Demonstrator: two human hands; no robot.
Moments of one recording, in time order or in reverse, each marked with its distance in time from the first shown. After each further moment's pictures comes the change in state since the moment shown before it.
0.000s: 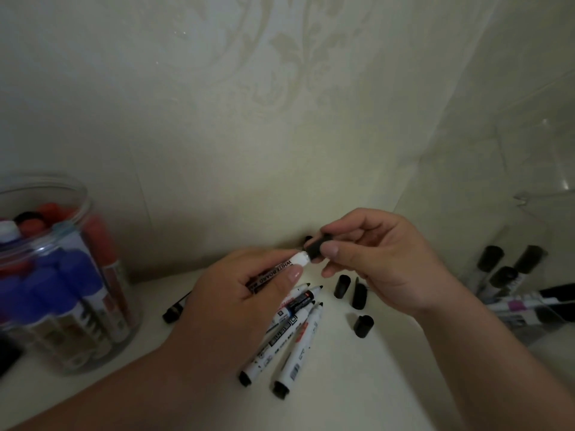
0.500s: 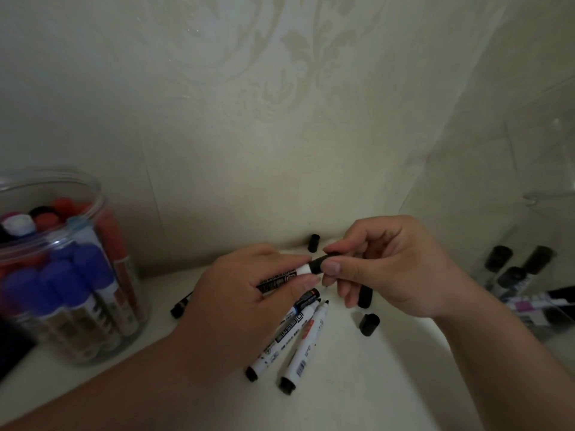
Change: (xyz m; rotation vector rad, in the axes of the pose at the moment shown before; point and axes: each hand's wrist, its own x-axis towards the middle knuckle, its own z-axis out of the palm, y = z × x) left_hand 0.004 0.000 -0.006 0.197 -0.027 0.223; right_hand -0.009 -0.017 0.010 -0.210 -0.056 0.083
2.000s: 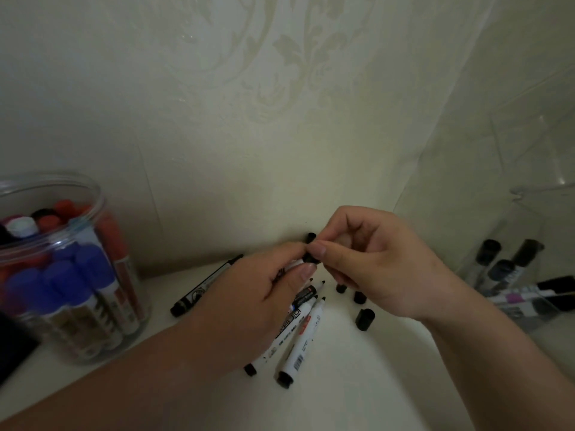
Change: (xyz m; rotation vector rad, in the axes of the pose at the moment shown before) left_hand 0.005 0.014 -0.002 -0.131 -0.253 -0.072; right_hand -0.004 -0.006 0.012 -0.150 0.044 -0.058
